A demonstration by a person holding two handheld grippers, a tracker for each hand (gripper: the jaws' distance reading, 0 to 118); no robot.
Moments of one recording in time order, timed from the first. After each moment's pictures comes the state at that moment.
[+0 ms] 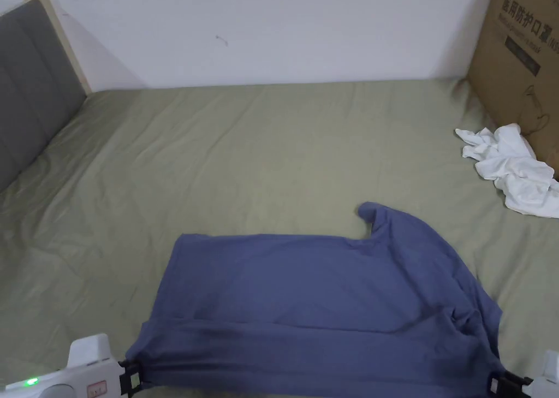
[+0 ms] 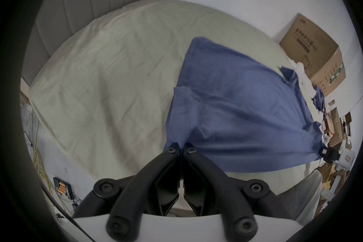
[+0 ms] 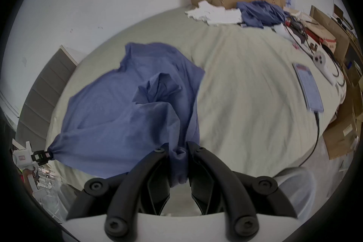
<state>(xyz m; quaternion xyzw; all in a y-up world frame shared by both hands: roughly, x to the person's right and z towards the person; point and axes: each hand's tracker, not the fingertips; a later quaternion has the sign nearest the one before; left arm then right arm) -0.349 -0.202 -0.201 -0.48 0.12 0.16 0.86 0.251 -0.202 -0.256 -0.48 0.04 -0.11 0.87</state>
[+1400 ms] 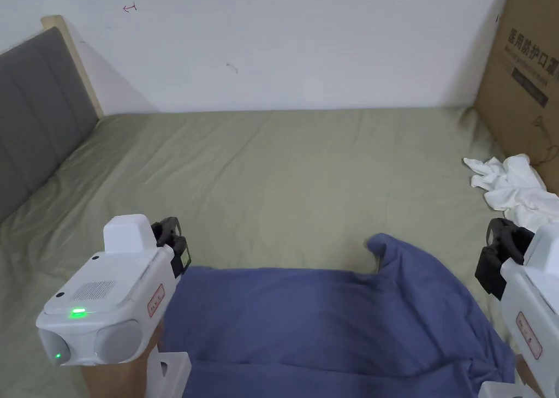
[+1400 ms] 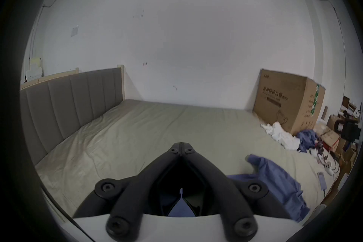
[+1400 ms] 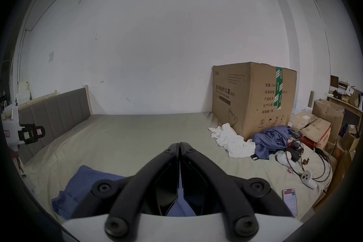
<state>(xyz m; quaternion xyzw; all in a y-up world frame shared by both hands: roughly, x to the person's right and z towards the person) -0.271 -0.040 -0.298 -0.15 0.10 0.05 0.98 0.148 -0.020 -0.310 -0.12 0.05 0.01 0.99</state>
